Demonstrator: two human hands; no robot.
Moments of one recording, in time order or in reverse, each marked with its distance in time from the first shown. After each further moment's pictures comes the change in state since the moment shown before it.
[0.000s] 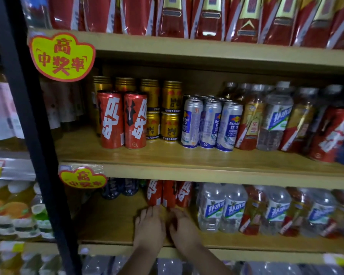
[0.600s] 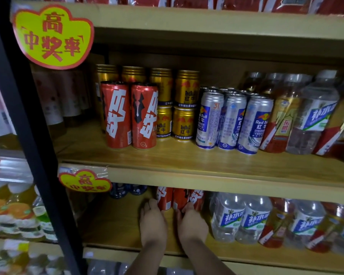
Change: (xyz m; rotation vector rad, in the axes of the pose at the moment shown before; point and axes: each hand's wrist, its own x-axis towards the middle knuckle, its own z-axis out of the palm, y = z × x) left_hand 0.031 -0.005 -0.001 -0.232 0.167 -0.234; right_hand 0.044 -0.015 0.023 -0.127 0.161 0.236
